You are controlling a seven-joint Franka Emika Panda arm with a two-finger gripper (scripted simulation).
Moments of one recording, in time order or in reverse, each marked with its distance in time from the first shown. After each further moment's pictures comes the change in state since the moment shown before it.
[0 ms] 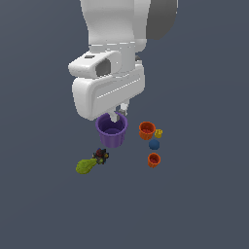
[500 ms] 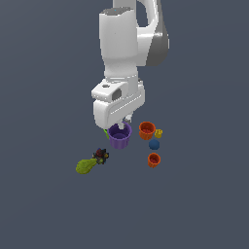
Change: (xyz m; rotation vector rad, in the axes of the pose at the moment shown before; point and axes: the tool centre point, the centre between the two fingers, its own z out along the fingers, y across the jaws) arm -0.031 -0.056 0.070 0.000 0.000 -0.001
